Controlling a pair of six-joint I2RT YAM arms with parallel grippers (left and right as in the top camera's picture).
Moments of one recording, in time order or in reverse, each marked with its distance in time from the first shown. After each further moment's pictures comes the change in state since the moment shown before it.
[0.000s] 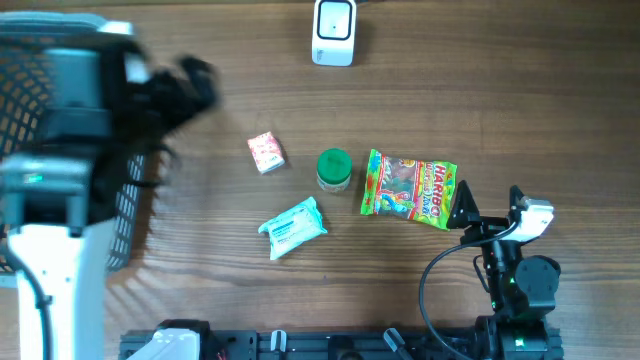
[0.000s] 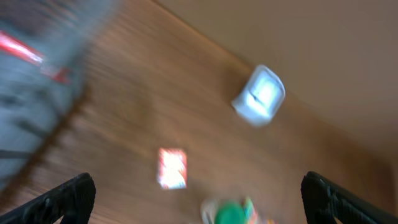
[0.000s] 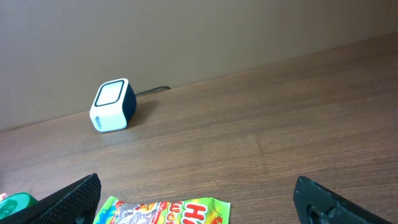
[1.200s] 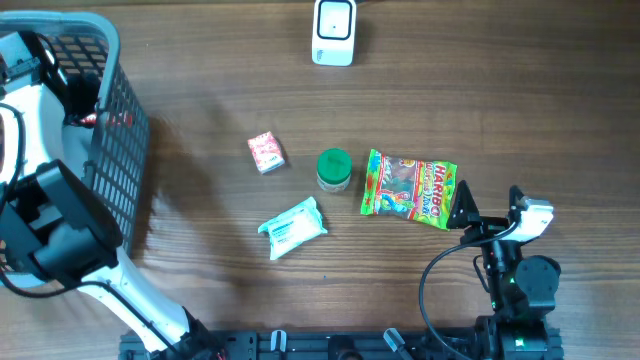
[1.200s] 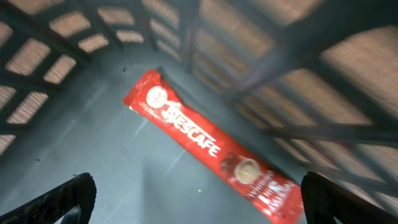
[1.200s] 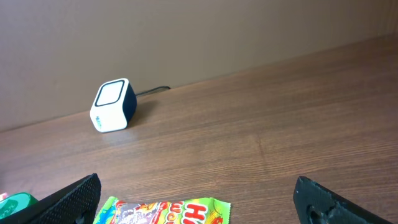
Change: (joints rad) left arm 0.495 0.805 0.009 0.412 -0.099 0.457; right arm 0.000 0.000 0.000 0.000 0.000 0.000
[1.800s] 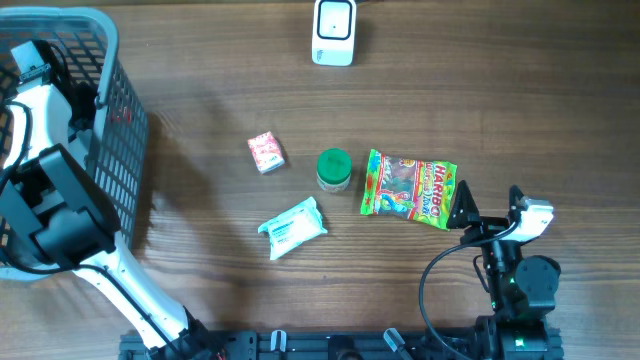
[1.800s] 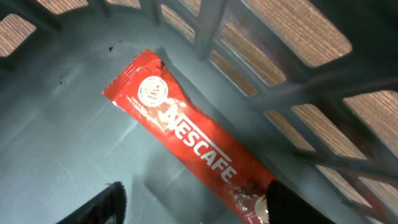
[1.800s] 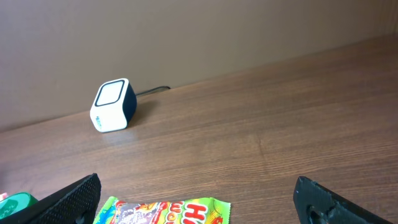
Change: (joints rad) left arm 0.000 0.110 0.027 0.014 -0.014 -0.103; right arm 0.000 0.000 0.000 0.000 0.000 0.000
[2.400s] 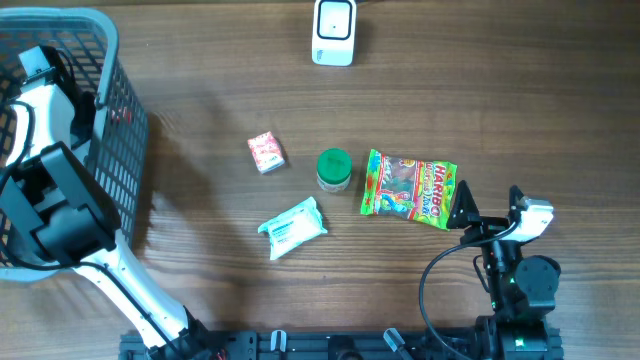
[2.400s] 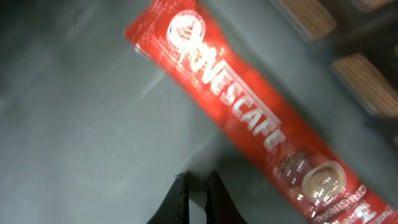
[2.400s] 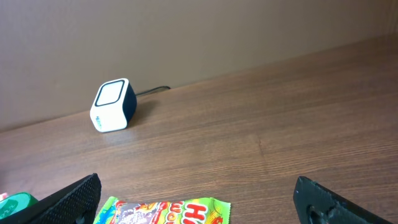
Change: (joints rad) left arm -0.003 0.013 -0.002 -0.066 -0.066 -0.029; right arm 0.000 0.000 0.000 0.000 0.000 0.000
